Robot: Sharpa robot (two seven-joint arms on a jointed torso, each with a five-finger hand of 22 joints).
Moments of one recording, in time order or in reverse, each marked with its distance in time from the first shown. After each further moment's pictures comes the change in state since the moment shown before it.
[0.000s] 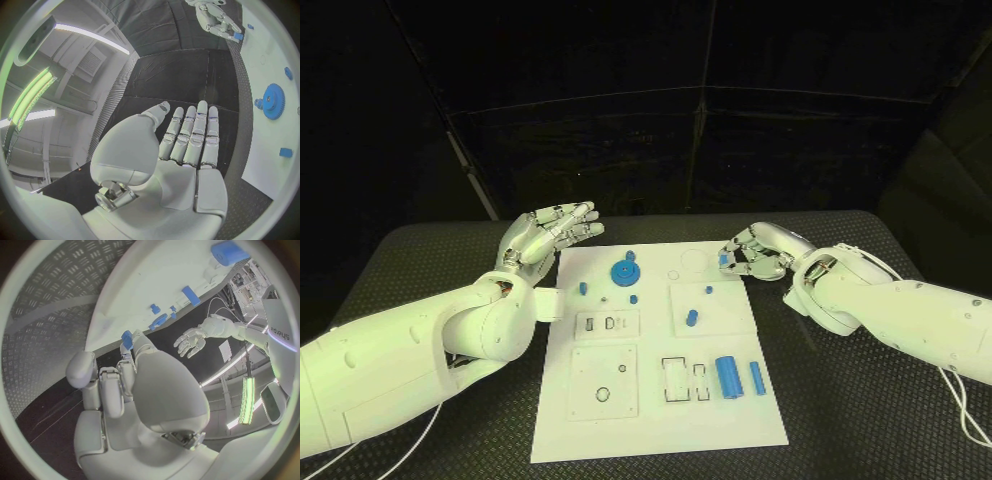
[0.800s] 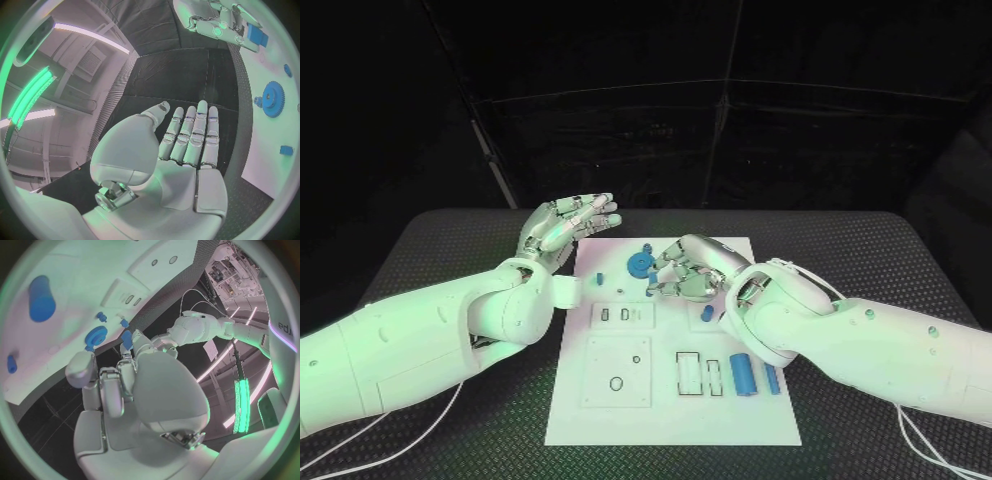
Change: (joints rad) left arm 0.000 0.008 0.000 -0.014 0.004 0.005 -0.002; left_hand -0.004 -0.004 0.003 0.003 0.000 0.000 0.000 0.000 0.000 0.000 0.000 -0.004 0.000 0.007 0.000 -0.004 -0.001 0.000 0.000 0.000 0.000 -0.002; right arm -0.015 0.185 0.000 0.241 -0.115 -0.010 -0.289; right_hand -0.005 0.005 0.007 -0.002 0.017 -0.002 -0.002 -0.002 0.000 0.004 -0.004 -0.010 0.001 0.000 0.000 0.000 0.000 0.000 0.000 0.000 0.000 -0.011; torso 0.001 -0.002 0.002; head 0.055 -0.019
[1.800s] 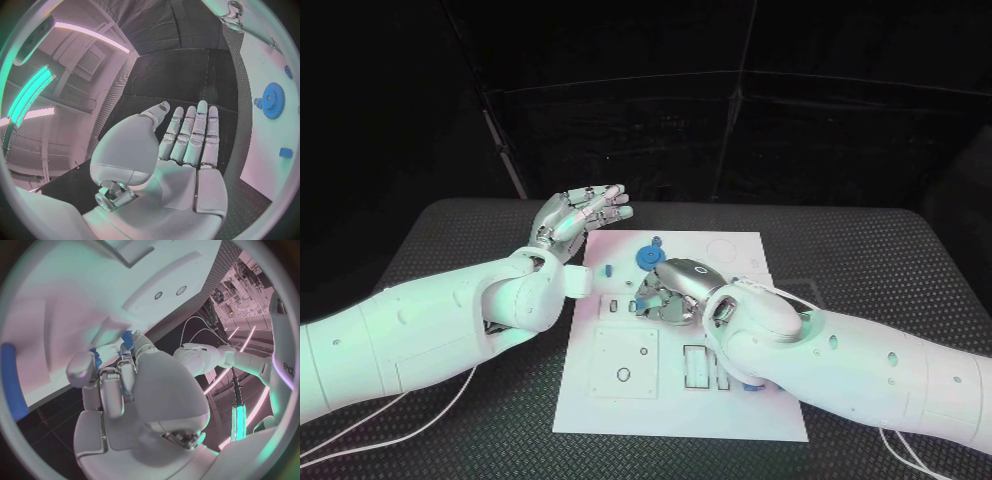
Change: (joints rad) left arm 0.001 0.005 0.000 -0.008 0.009 0.010 -0.004; left_hand 0.000 0.000 0.000 0.000 0.000 0.007 0.000 0.000 0.000 0.000 0.000 0.000 0.000 0.000 0.000 0.000 0.000 0.000 0.004 0.004 0.000 -0.001; right arm -0.046 0.122 -0.037 -0.060 -0.226 0.085 -0.097; right_hand -0.005 -0.005 -0.005 0.004 -0.007 0.000 0.000 -0.005 0.000 0.000 0.000 0.001 0.000 0.000 0.000 0.000 0.000 0.000 0.000 0.000 0.000 0.000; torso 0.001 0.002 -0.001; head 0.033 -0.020
